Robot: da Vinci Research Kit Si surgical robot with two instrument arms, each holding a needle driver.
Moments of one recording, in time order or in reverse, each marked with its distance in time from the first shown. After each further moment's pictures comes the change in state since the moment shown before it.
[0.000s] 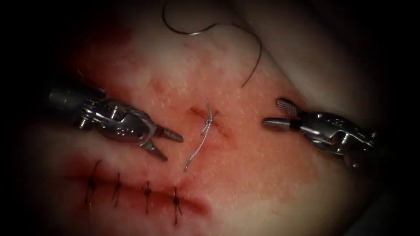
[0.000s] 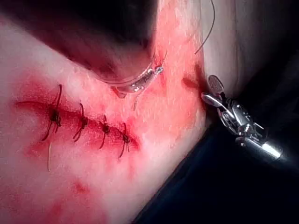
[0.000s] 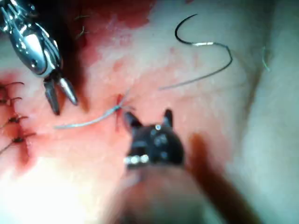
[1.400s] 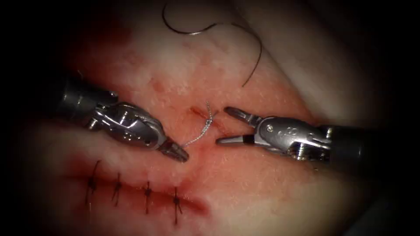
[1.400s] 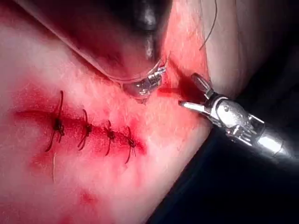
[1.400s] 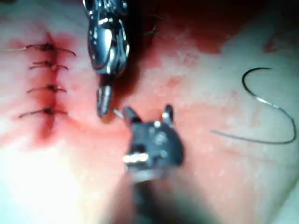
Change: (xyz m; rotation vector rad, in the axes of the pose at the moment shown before) right arm -0.002 -0.009 0.006 0.355 -0.008 -0.527; left arm 0.000 -0.001 0.000 0.087 0.085 0.142
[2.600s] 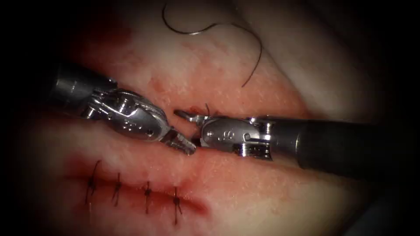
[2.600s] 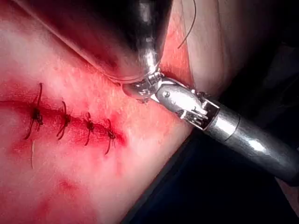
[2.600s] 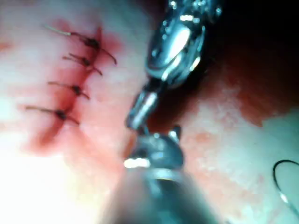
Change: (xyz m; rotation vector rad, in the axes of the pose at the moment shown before) right arm 0.000 -0.002 0.009 -0.053 -0.032 -0.300; left arm 0.003 -0.003 -0.001 0.049 -0.006 -0.024
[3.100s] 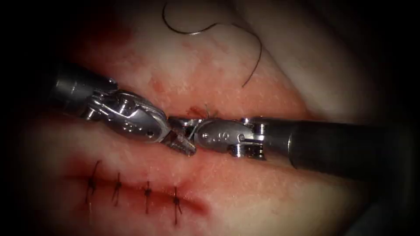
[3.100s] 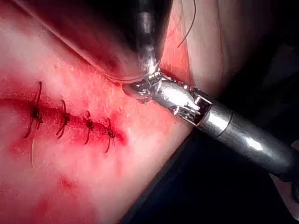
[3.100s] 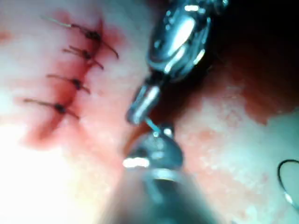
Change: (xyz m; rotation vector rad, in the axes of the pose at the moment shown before) right arm -0.001 0.000 0.001 0.042 -0.066 -0.038; left arm 0.000 0.000 0.000 0.000 -0.001 -0.001
